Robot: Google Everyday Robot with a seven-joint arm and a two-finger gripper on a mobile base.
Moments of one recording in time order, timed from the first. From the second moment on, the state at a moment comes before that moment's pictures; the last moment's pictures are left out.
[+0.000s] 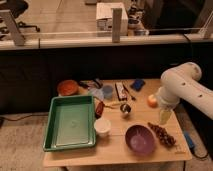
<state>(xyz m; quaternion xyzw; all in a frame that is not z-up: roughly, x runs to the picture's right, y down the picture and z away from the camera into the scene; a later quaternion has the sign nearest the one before) 0.278 0.106 0.686 -0.28 0.02 0.02 0.96</state>
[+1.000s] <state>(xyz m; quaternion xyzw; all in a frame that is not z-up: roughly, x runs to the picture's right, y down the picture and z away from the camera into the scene) 0.275 0.093 0.700 -0.27 0.01 0.01 0.96</state>
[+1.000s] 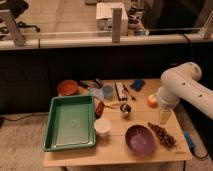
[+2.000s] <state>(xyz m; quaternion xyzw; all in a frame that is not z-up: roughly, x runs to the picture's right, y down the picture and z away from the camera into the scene) 0.278 0.045 0.754 -0.23 -0.02 0.01 0.97</state>
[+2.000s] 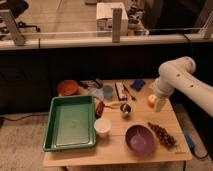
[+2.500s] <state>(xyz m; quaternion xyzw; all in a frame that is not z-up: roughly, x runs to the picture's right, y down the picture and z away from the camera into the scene) 0.282 0.039 0.778 -0.22 -0.03 0.02 0.97</state>
